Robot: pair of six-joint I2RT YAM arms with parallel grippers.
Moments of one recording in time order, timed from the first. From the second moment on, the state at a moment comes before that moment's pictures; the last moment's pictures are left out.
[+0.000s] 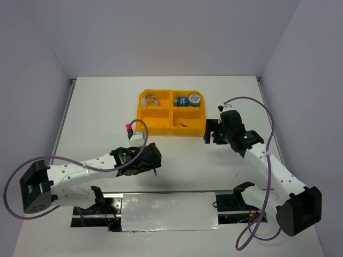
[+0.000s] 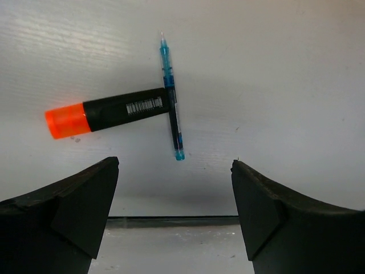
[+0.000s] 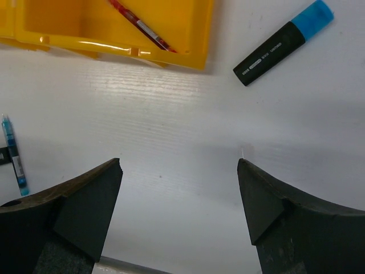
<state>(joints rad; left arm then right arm) -1.07 1.17 0.82 -0.75 -0.50 -1.24 0.38 1.02 0.80 -0.57 0.05 0.33</state>
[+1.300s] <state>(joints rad) -1.04 1.67 0.99 -0.75 -0.49 -1.45 0.38 0.87 0.77 -0.55 0.00 0.34</state>
